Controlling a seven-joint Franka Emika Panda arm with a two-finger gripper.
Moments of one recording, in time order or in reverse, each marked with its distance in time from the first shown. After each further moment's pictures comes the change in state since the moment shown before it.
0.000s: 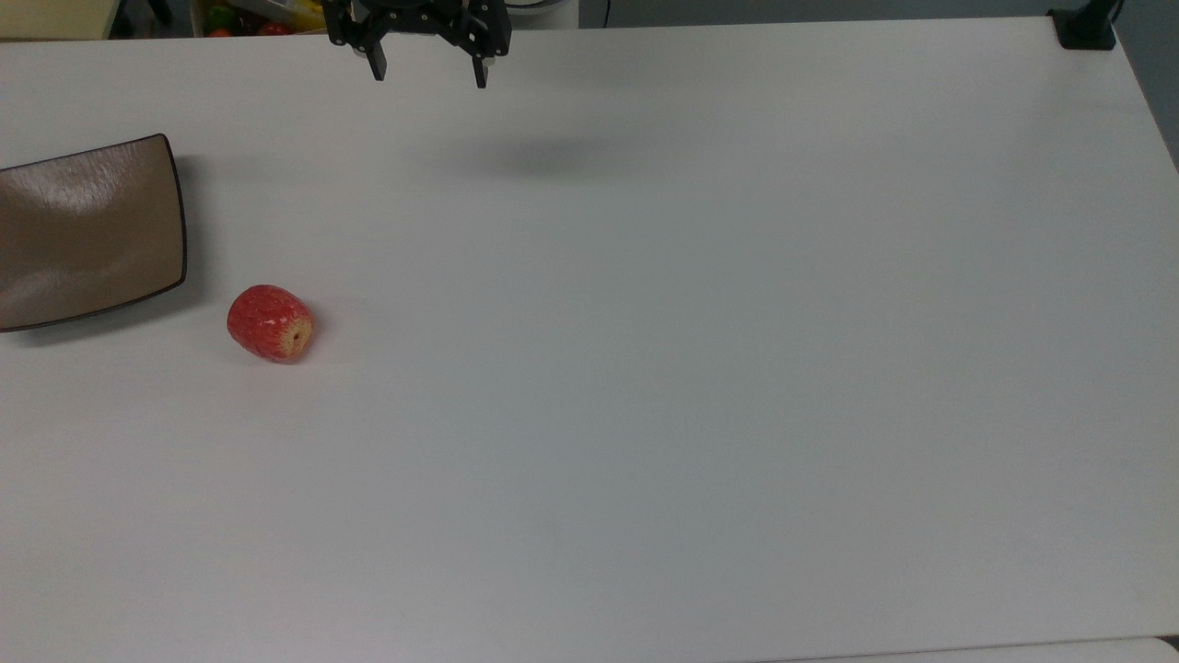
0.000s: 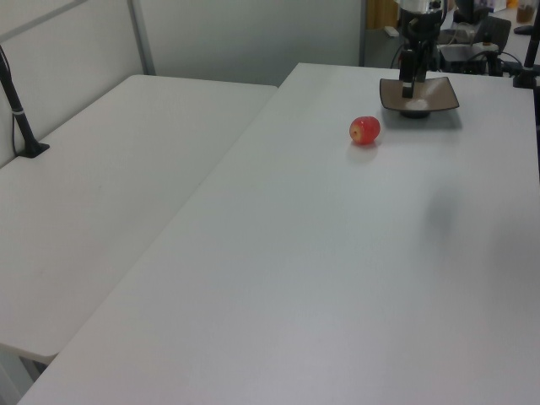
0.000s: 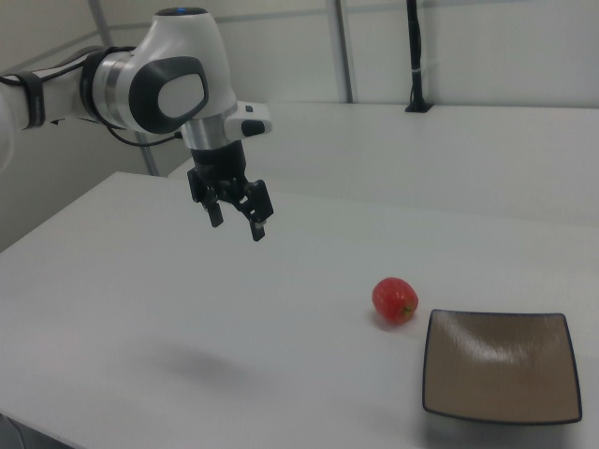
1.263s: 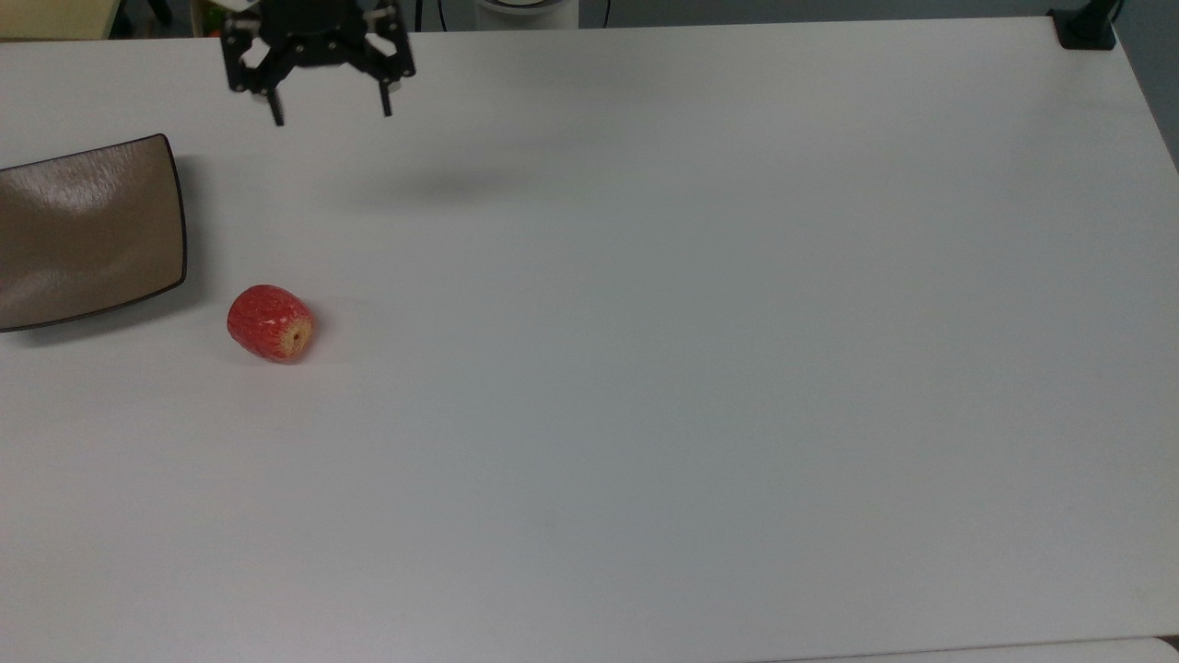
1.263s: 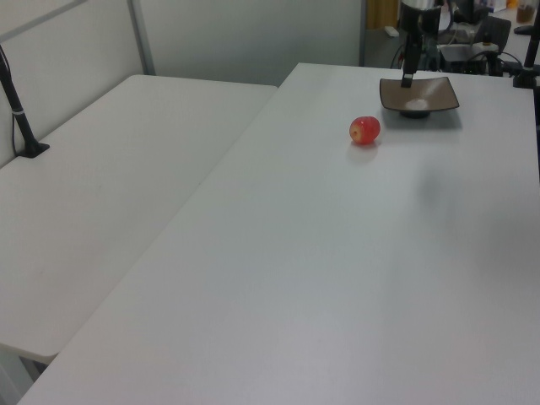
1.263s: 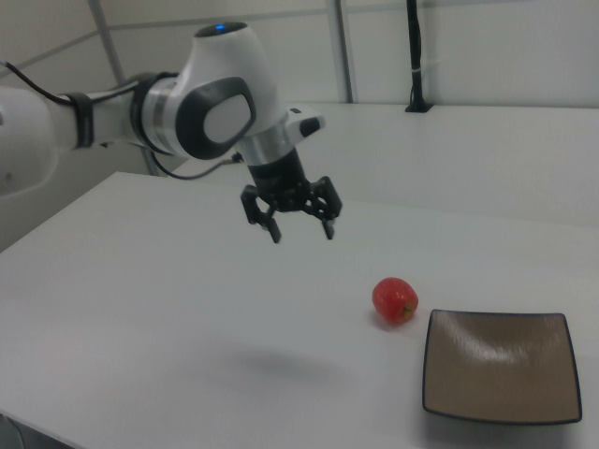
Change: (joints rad) arm -0.097 0.055 -0.024 -0.010 -0.076 0.200 -0.425
